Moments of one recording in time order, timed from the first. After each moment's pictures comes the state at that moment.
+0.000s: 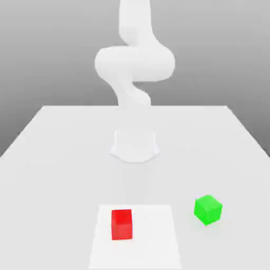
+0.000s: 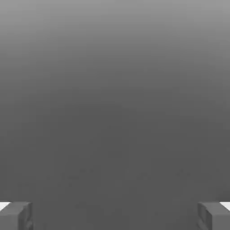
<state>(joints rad) 0.00 -0.71 -0.01 -2.35 -0.01 2.35 0.79</state>
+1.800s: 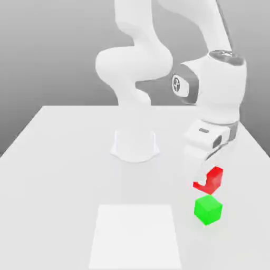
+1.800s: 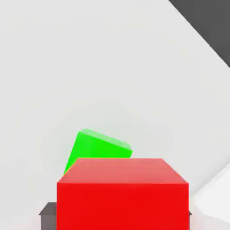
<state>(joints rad) 0.37 -0.04 0.16 -2.77 0.01 2.73 0.41</state>
